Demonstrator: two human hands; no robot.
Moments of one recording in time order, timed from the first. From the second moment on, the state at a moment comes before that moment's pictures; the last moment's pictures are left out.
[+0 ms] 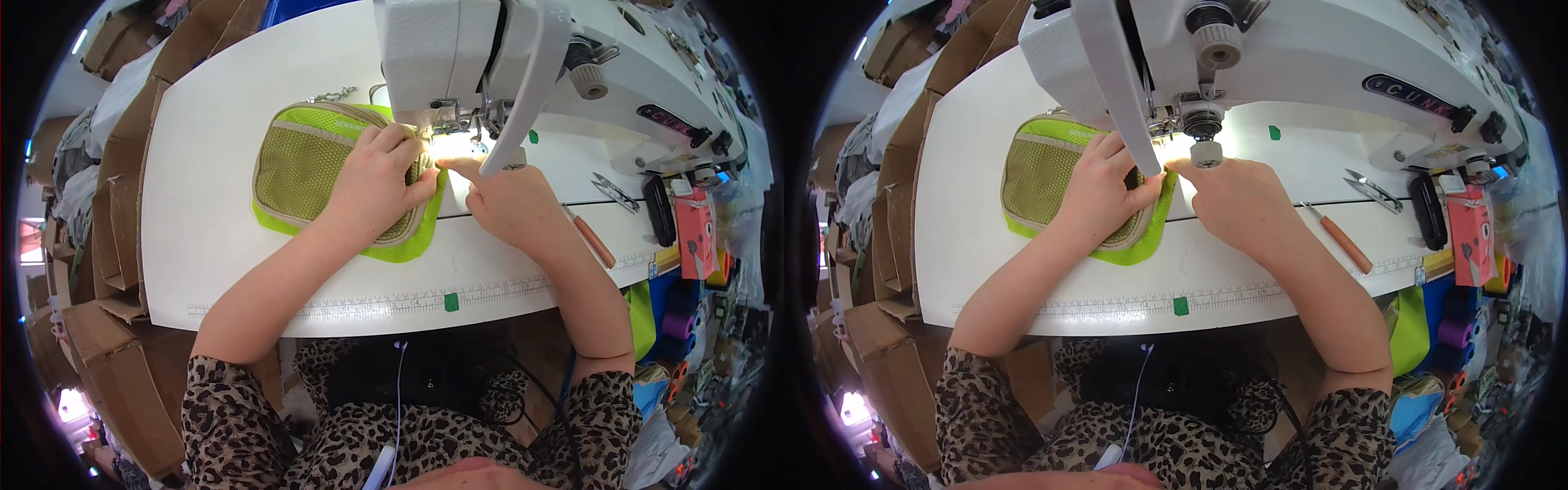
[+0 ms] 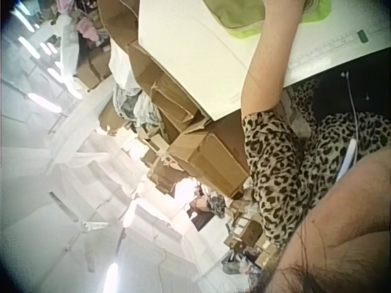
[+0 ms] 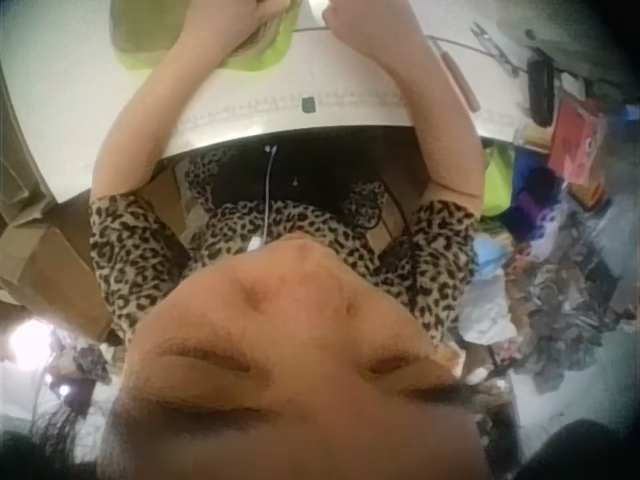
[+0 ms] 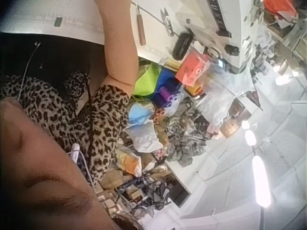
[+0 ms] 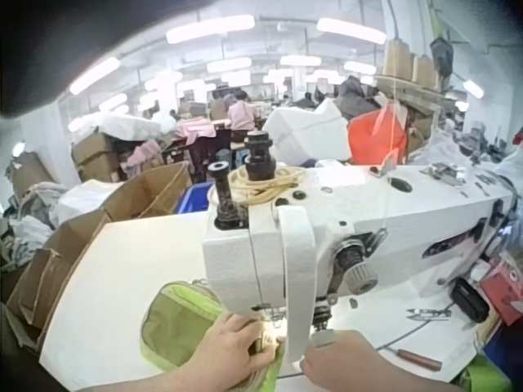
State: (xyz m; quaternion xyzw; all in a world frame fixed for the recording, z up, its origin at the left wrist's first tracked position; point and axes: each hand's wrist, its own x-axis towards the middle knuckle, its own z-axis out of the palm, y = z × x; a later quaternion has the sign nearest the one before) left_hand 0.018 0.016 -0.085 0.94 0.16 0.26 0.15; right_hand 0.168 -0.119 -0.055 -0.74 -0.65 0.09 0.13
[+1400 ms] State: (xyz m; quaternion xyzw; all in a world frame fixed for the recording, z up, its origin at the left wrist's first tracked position) left_hand 0.002 0.063 -0.055 0.99 -0.01 0.11 0.10; right_hand 0.148 -0.121 -0.062 -0.72 -0.69 -0.02 0.07
